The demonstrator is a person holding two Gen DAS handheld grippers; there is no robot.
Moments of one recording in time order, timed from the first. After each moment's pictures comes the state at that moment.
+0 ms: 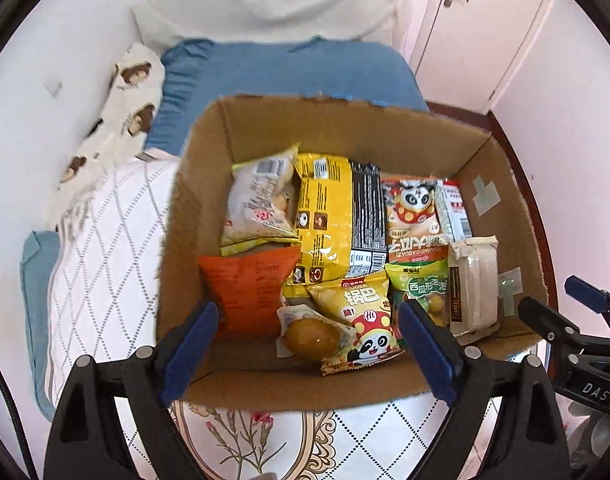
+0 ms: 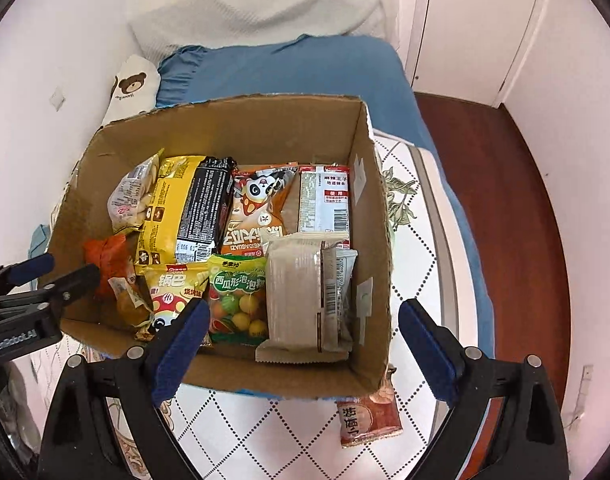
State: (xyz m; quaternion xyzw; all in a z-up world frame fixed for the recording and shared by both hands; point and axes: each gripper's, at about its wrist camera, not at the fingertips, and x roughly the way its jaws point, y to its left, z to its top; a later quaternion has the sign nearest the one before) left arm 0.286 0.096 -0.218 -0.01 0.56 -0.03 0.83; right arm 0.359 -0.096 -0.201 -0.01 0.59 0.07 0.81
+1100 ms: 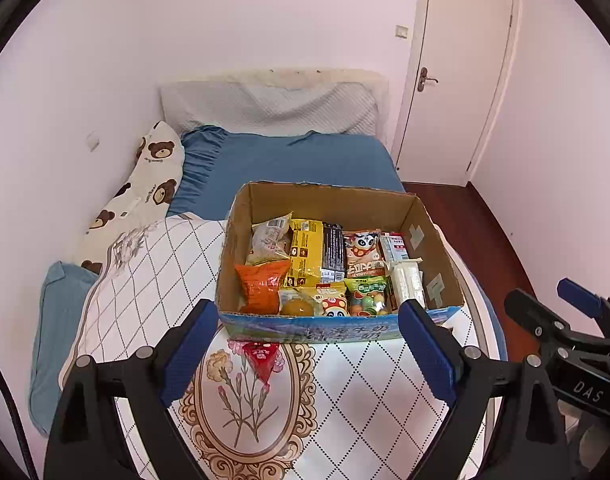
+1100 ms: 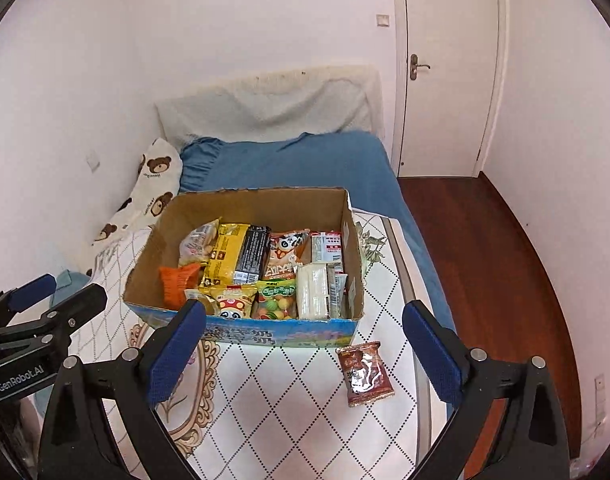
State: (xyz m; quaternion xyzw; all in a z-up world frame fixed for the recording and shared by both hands) left arm 0.141 0.092 -0.112 -0.02 0.41 -0.02 0.91; right arm 0.209 -0.107 -0.070 0.02 0.43 0.06 0.90
